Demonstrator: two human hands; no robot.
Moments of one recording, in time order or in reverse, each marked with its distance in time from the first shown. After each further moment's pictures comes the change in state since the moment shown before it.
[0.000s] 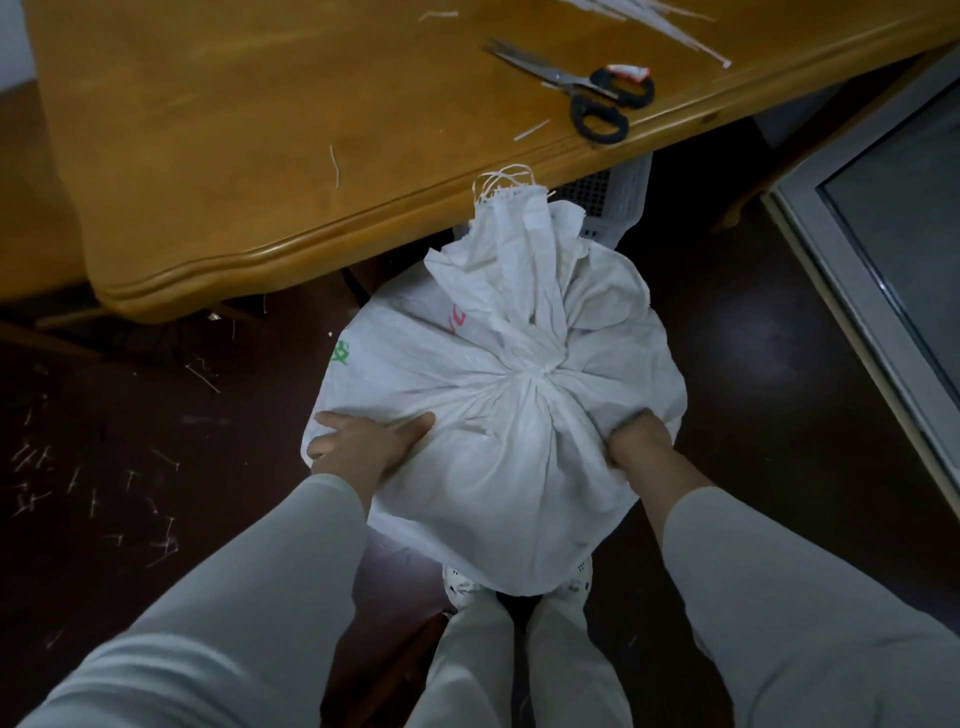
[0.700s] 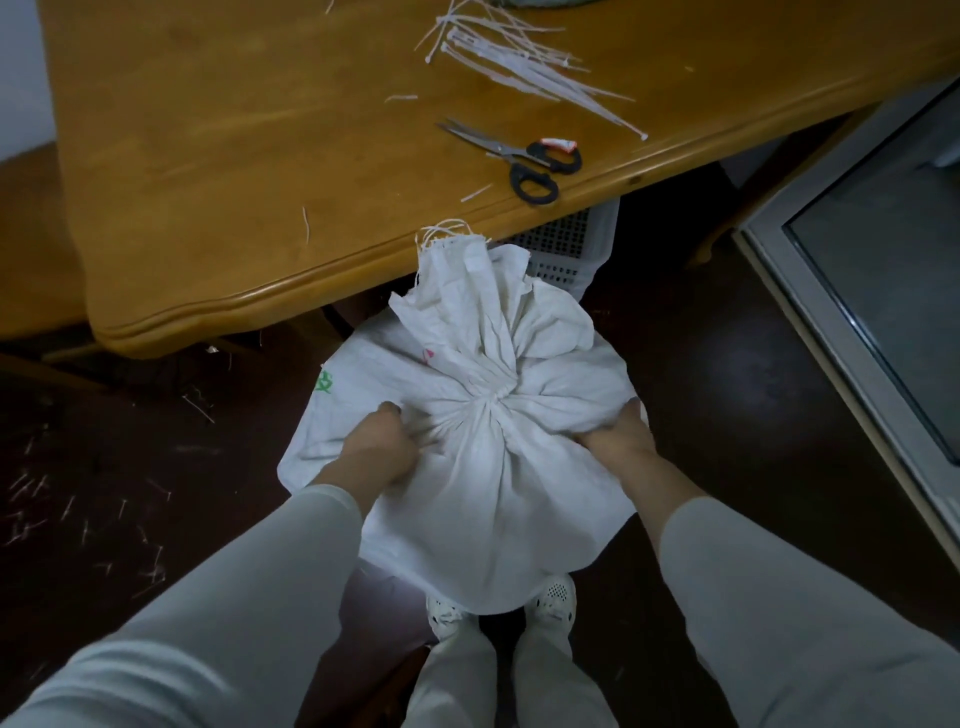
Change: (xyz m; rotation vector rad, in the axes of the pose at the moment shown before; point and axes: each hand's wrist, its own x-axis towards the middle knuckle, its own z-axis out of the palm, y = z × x) left_hand -0.063 0.035 -0.007 0.201 0.111 0.538; right_hand -0.021 -0.002 -0.062 0.163 -0.160 -0.215
